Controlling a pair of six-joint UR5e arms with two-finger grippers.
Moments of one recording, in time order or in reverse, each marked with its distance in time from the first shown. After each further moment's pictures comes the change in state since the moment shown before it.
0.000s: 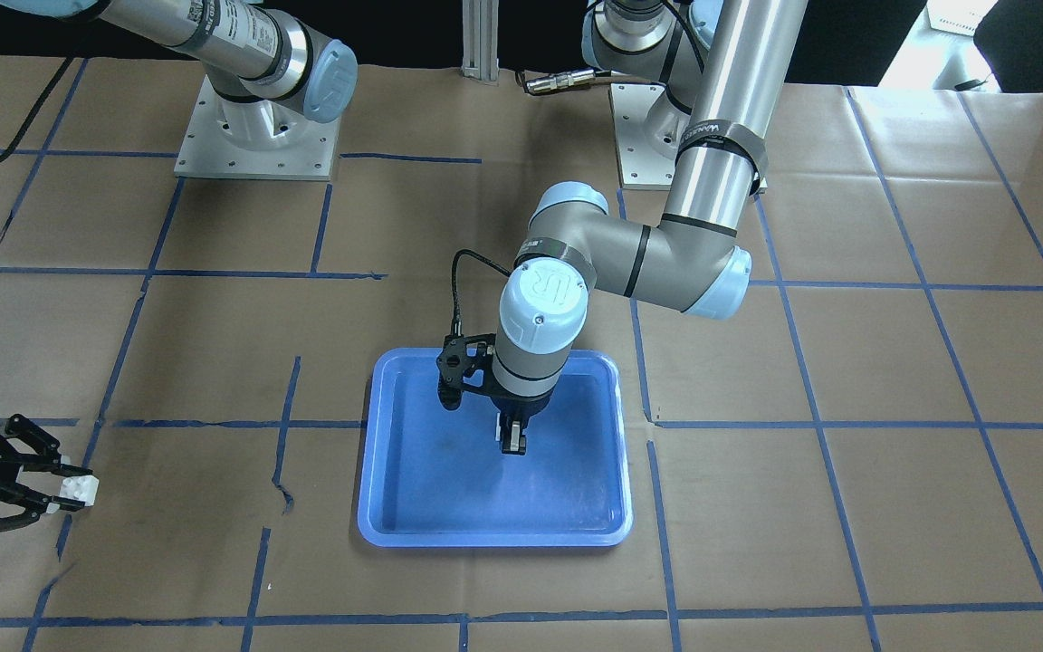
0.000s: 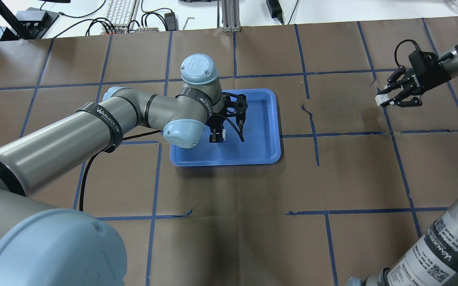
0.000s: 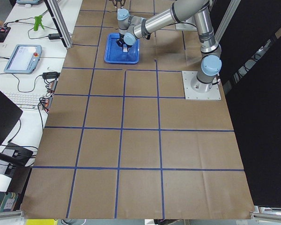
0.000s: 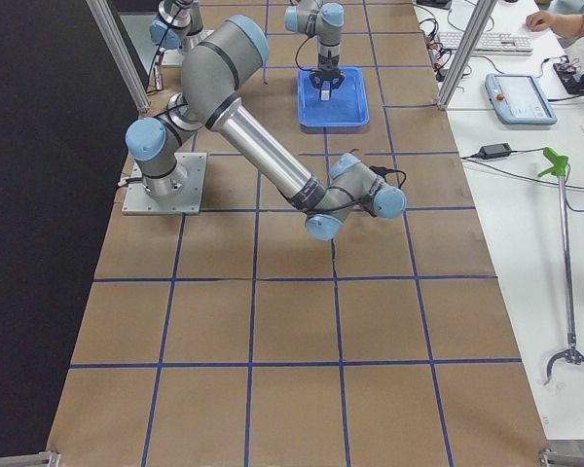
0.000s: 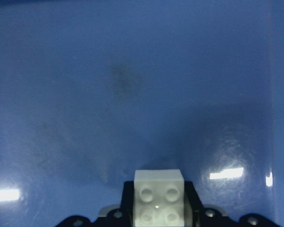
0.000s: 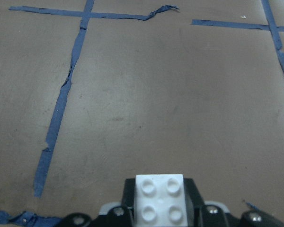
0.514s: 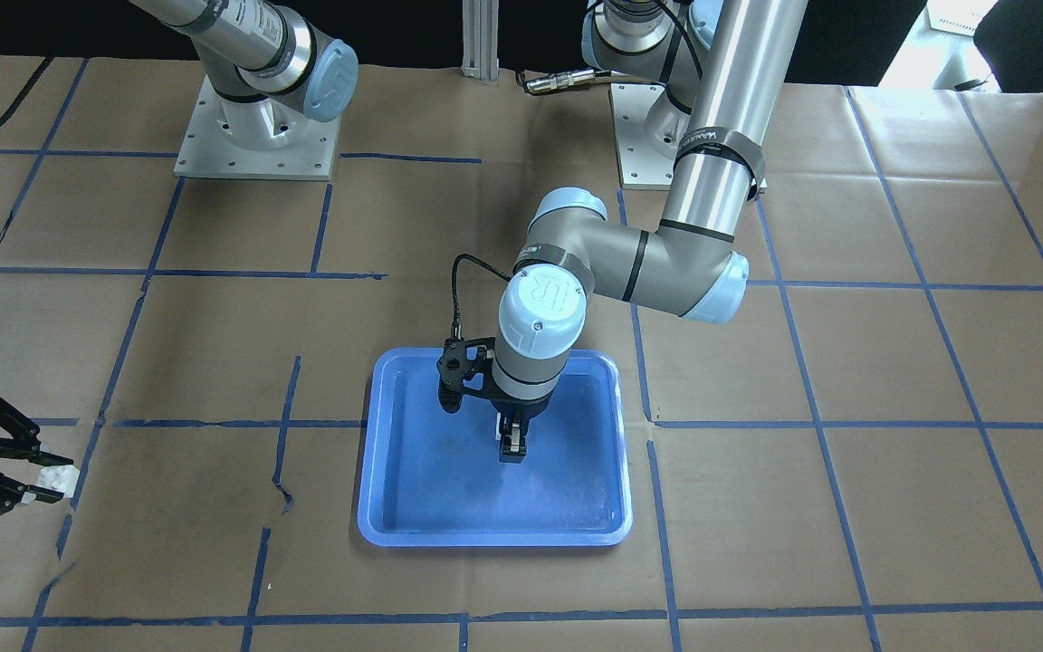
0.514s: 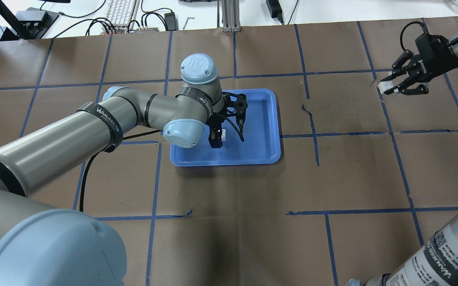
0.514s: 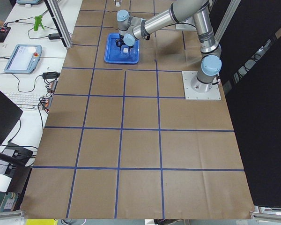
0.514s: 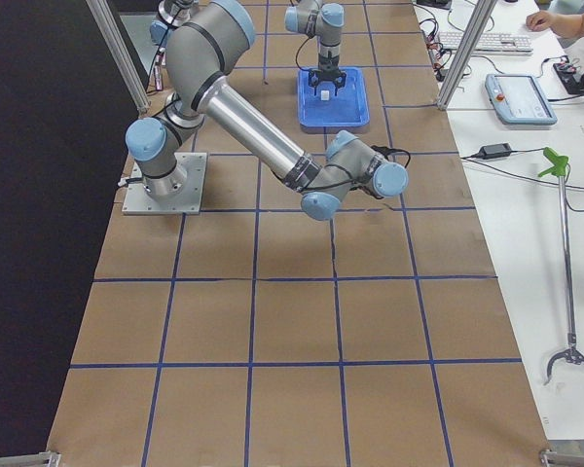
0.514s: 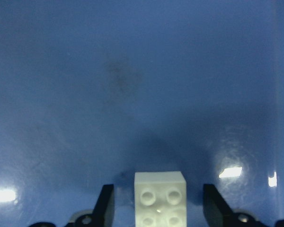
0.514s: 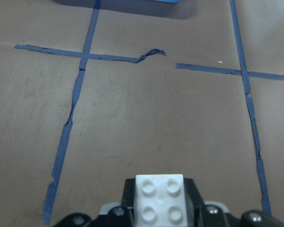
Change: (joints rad) left arm 0.006 0.018 0.009 -0.011 0.001 0.000; right arm 0.026 -0.101 0.019 0.032 0.028 0.012
